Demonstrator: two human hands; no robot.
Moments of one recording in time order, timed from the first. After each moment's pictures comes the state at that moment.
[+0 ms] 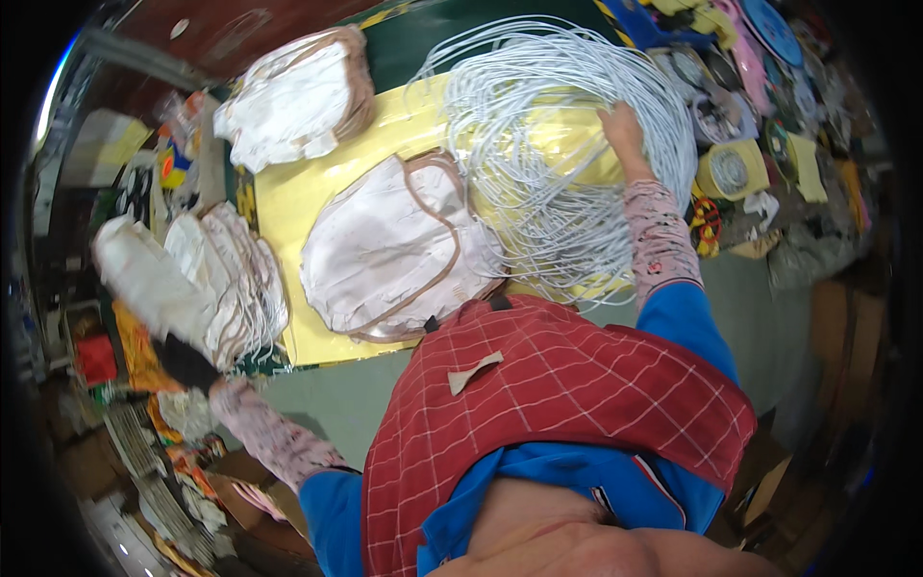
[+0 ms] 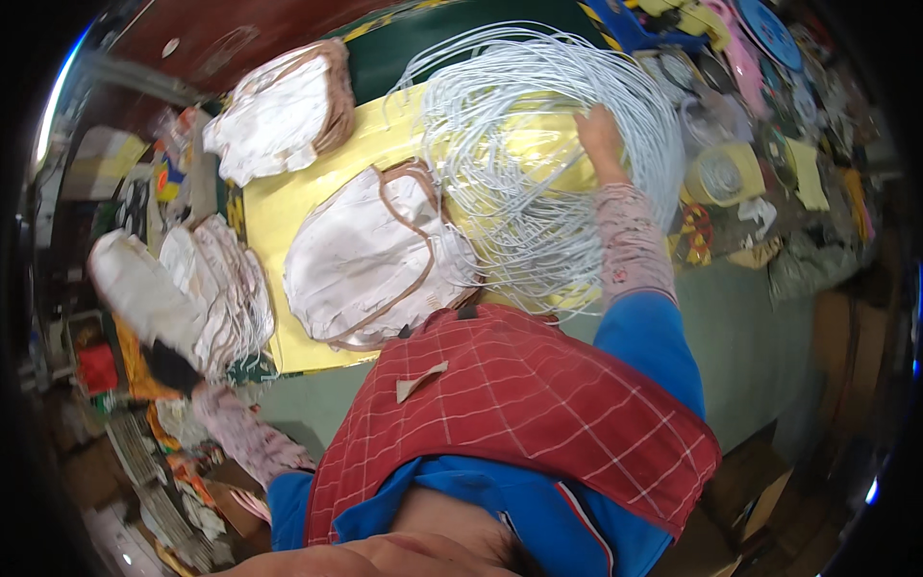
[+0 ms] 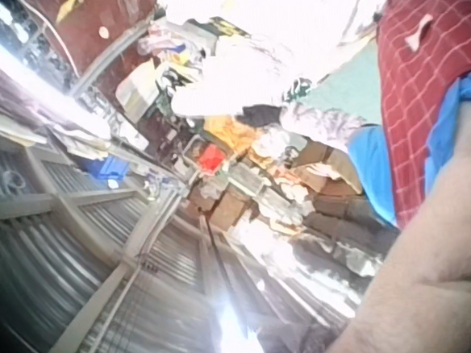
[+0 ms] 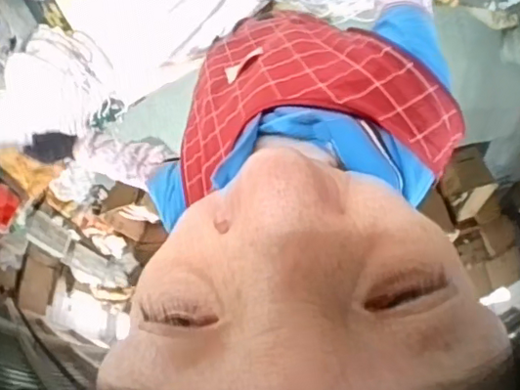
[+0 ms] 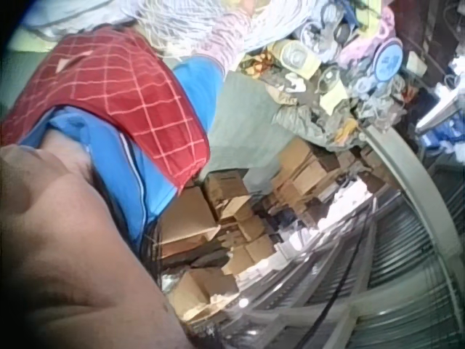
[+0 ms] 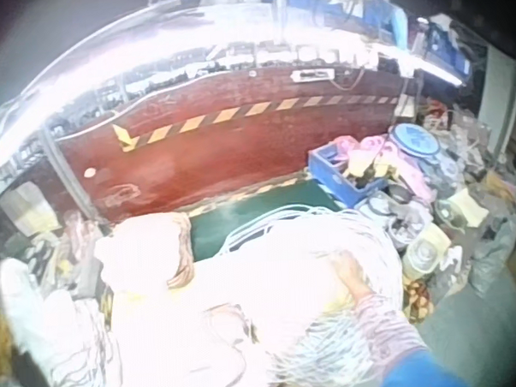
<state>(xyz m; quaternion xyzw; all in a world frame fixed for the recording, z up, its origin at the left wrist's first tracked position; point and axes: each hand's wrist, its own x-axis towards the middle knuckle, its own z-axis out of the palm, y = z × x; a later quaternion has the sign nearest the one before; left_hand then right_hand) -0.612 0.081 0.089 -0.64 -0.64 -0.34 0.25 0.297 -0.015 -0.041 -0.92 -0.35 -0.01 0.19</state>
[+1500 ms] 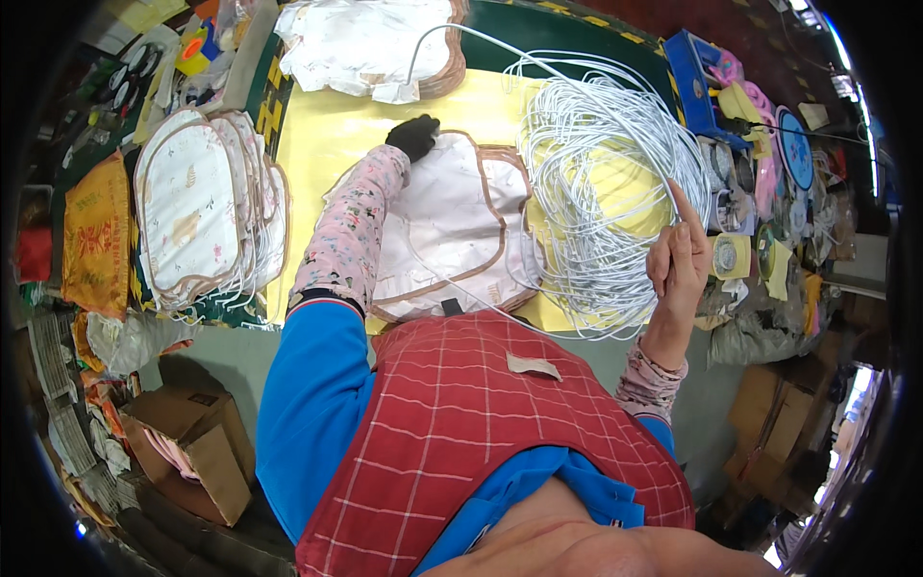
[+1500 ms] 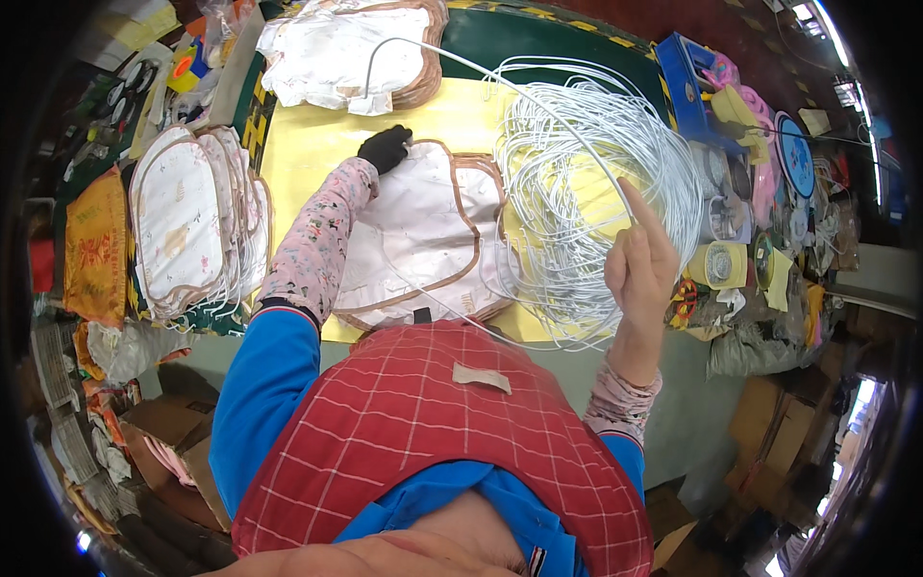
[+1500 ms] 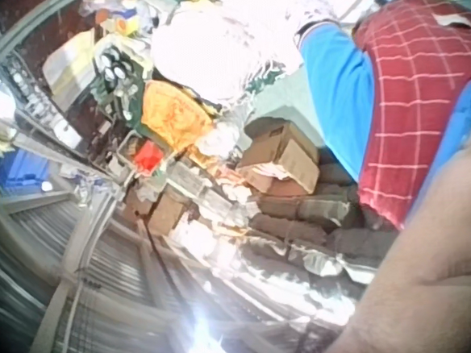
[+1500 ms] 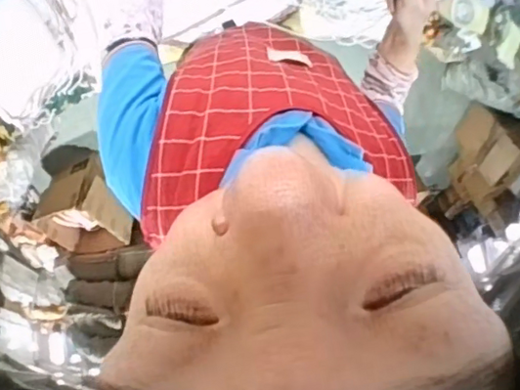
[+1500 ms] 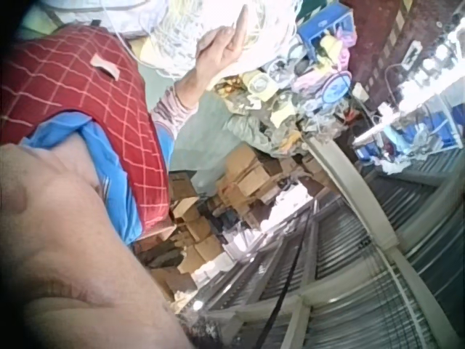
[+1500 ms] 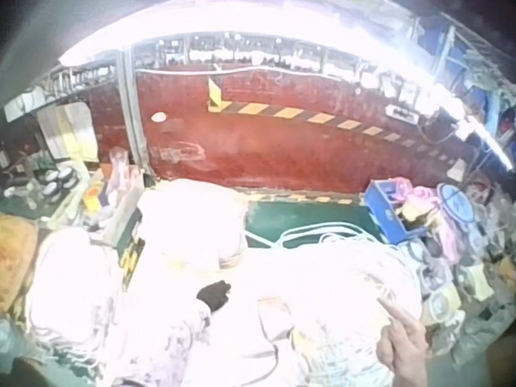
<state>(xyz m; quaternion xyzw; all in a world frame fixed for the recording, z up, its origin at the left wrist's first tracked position) -0.206 0.249 -0.131 -0.89 -0.35 -0.12 -0.26 0.016 -0.072 0.190 -0.56 -0.44 0.35 0.61</state>
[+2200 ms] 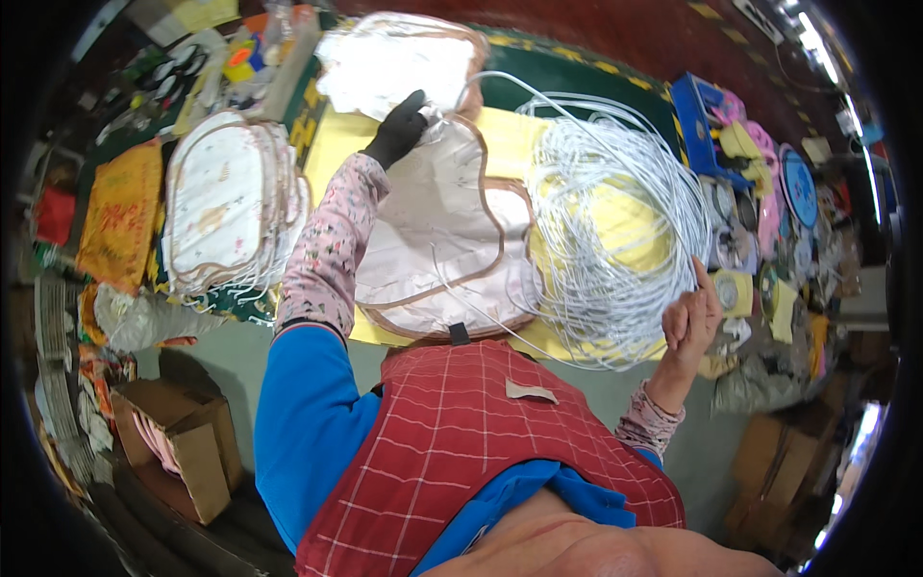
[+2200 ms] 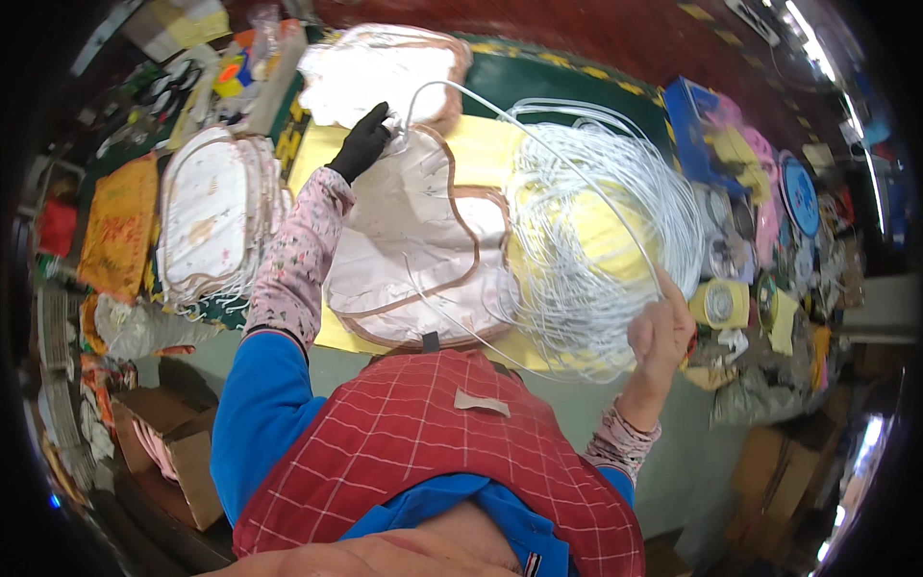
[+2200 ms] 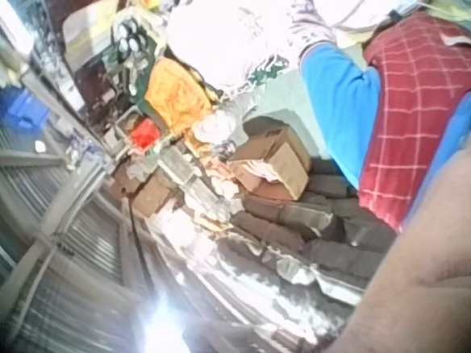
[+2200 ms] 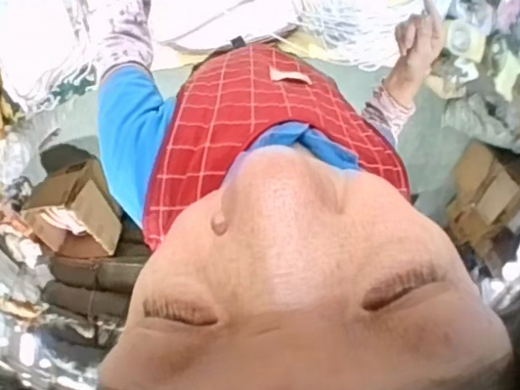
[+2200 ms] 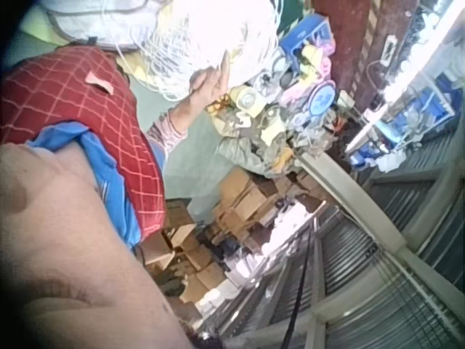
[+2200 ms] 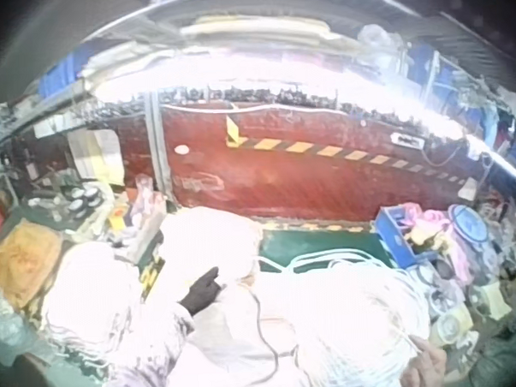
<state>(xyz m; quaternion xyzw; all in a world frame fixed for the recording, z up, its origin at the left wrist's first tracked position) -0.249 0.231 0.009 -0.75 -0.41 -0.37 -0.37 0.054 -0.151 0.186 -0.50 -0.41 0.35 0.68</state>
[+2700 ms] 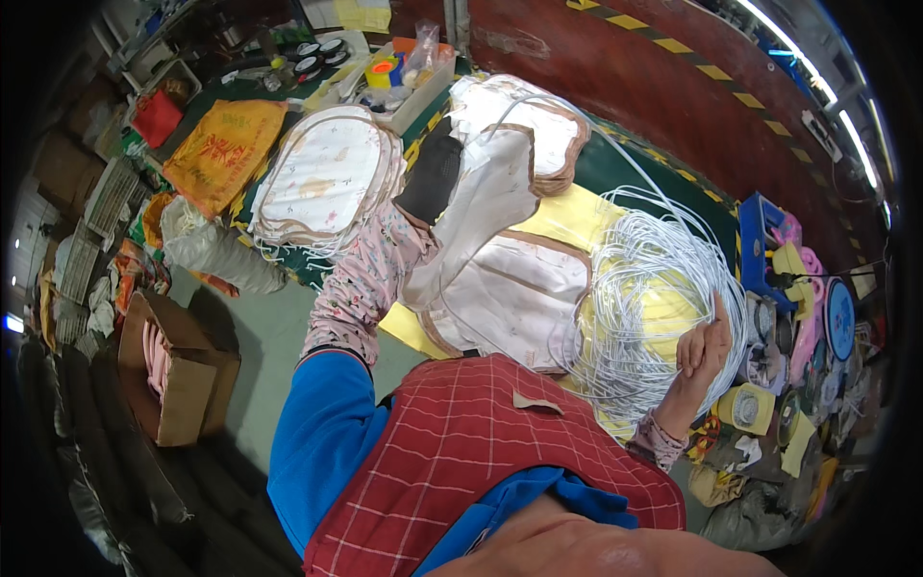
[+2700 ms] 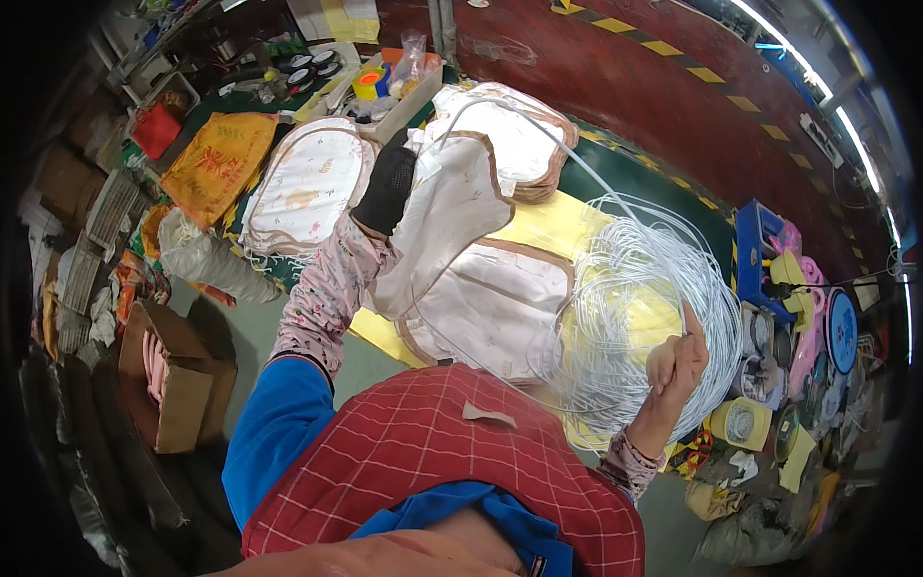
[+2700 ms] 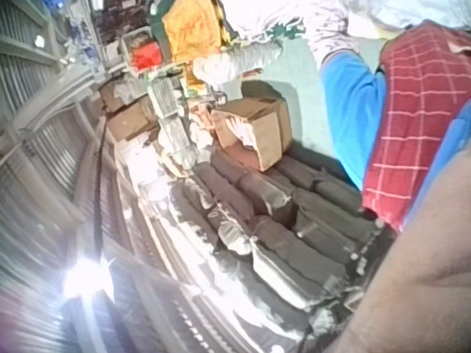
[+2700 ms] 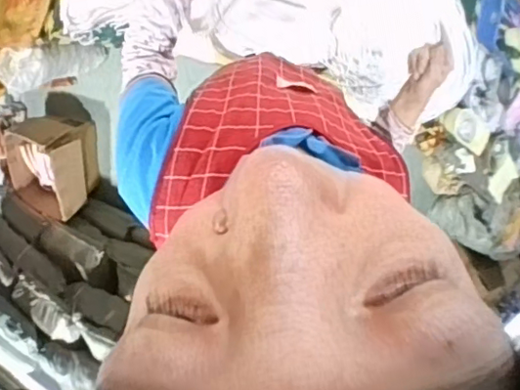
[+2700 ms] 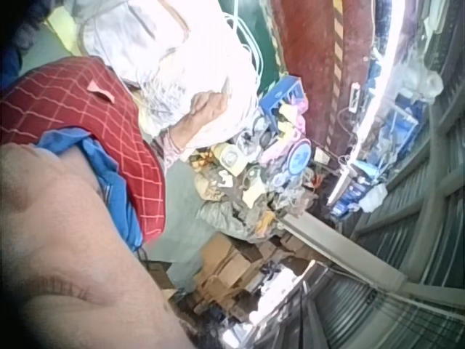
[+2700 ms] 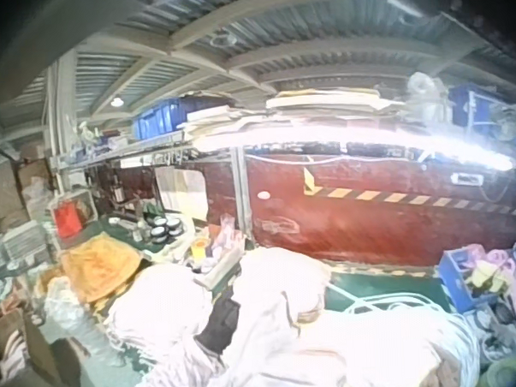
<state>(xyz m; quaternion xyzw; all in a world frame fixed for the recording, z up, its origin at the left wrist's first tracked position) -0.336 0.122 0.106 -0.72 -0.33 -0.60 -0.05 0.060 -0.118 0.172 -0.30 -0.45 0.43 0.72</state>
